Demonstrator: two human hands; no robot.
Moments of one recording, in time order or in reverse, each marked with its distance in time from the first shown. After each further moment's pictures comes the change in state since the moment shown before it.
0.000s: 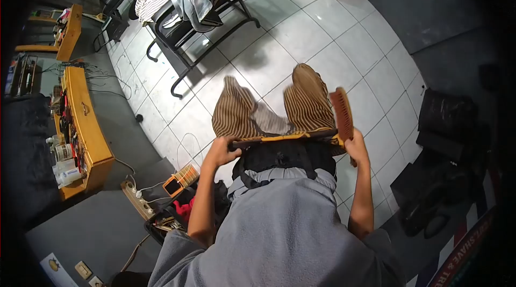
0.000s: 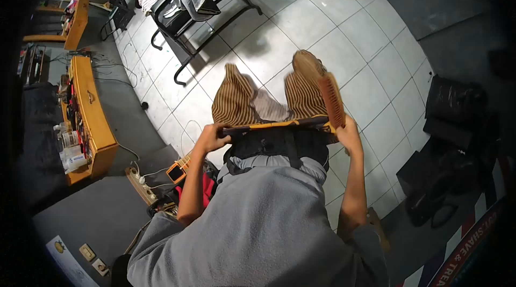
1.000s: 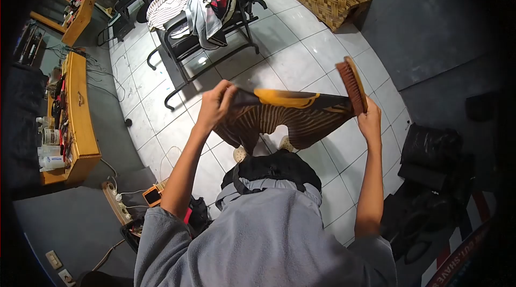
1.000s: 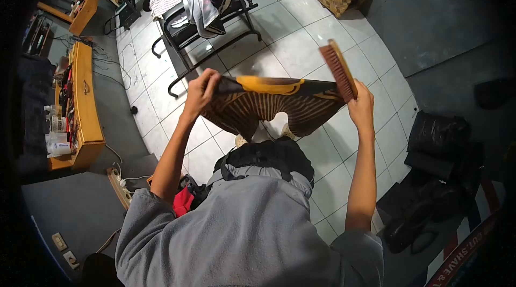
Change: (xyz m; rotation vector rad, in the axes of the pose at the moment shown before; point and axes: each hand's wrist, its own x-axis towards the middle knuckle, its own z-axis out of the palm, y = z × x) left_hand 0.070 0.091 -0.105 -0.251 0.575 0.390; right_hand 0.077 -0.150 -0.049 -0.376 0.283 -0.617
